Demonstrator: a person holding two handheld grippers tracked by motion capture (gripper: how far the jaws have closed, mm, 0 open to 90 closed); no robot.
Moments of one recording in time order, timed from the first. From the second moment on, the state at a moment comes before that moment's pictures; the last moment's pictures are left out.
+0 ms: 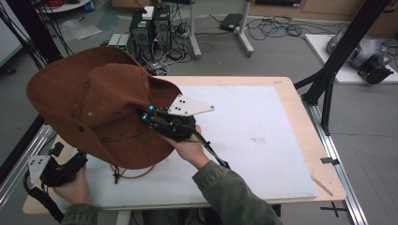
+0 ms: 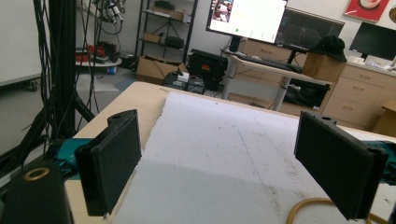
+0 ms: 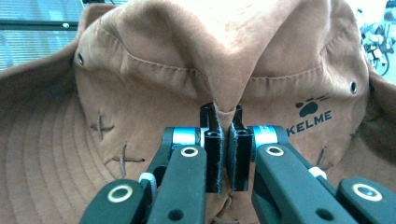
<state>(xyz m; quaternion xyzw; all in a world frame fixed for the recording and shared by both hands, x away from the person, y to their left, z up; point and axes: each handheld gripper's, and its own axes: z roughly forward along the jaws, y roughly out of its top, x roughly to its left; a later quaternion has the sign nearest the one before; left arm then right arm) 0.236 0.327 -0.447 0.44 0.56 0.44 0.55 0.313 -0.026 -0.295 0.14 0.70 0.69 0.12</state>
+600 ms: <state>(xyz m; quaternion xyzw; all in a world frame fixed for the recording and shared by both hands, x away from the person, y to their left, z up) 0.236 0.327 -0.448 0.44 0.57 0.44 0.54 0.312 -0.026 -0.300 0.13 0.72 0.68 0.10</state>
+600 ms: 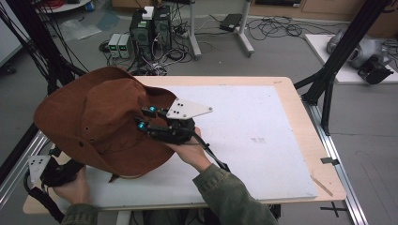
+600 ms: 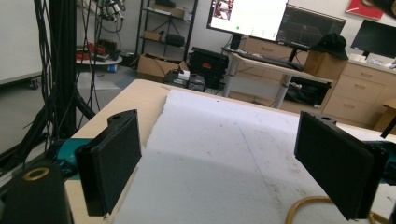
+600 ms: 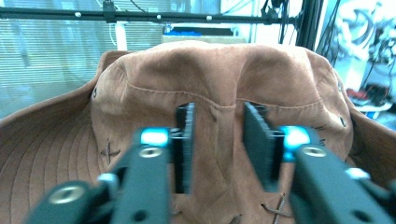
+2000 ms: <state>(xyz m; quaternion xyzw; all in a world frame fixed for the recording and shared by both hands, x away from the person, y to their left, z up) 0.234 0.323 -0.445 0.44 0.56 0.45 0.54 0.297 -0.192 -0.277 0.28 0.64 0.66 0.27</state>
